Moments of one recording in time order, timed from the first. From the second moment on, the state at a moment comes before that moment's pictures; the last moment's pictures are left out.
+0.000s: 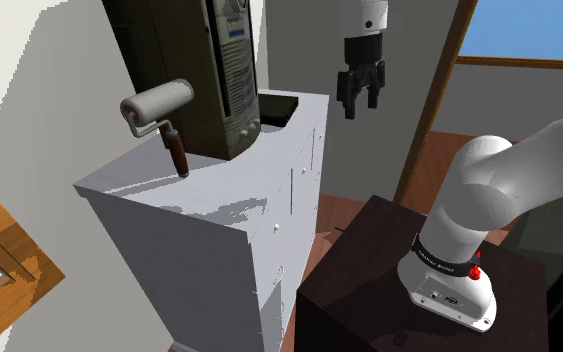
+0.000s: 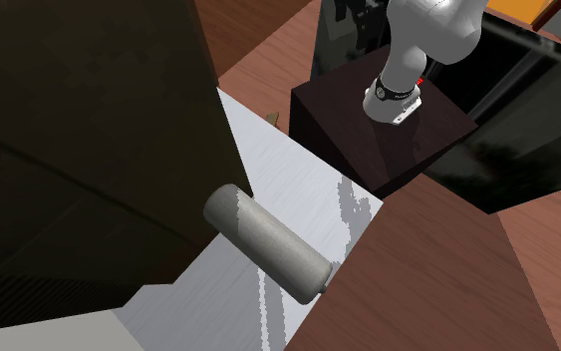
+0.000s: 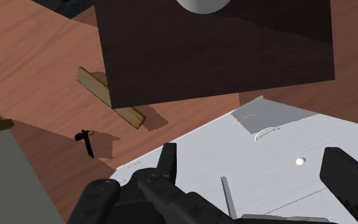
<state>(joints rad) 0.02 -0.79 -0.05 -2.42 -0.03 1.46 0.14</state>
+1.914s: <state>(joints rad) -0.02 -0.11 0.39 -1.81 0.09 1.84 1.13</state>
